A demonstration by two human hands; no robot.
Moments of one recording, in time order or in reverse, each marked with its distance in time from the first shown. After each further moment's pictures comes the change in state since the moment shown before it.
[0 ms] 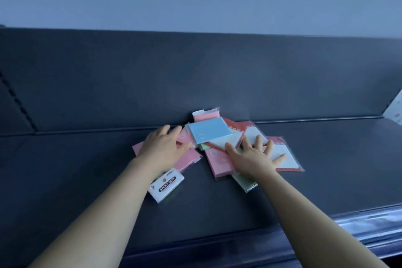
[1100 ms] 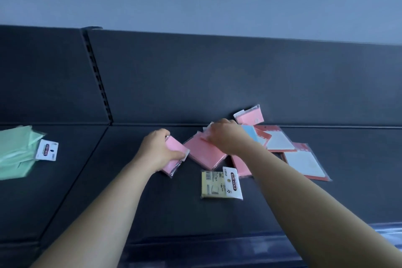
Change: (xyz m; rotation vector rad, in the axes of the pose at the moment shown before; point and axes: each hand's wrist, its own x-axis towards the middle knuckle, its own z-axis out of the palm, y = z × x) left_hand -0.068 -0.157 -0.047 -0.478 0.094 -0.304; right_hand -0.038 -0.205 0.023 0.022 -0.039 -0.553
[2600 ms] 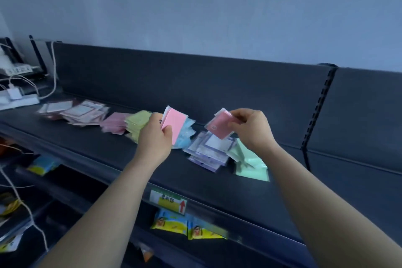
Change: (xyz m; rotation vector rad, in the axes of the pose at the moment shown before) left_hand -0.092 -0.338 -0.358 -0.067 0.701 -0.127; right_hand -0.003 -0.476 0.100 0.743 0.147 -0.398
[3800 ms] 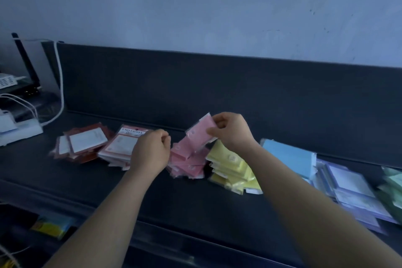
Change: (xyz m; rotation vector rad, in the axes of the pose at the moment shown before) left_hand 0.235 -0.247 -0.086 0.225 -0.122 0.115; right_hand 0.152 -0.083 0.319 -0.064 -0.004 0.122
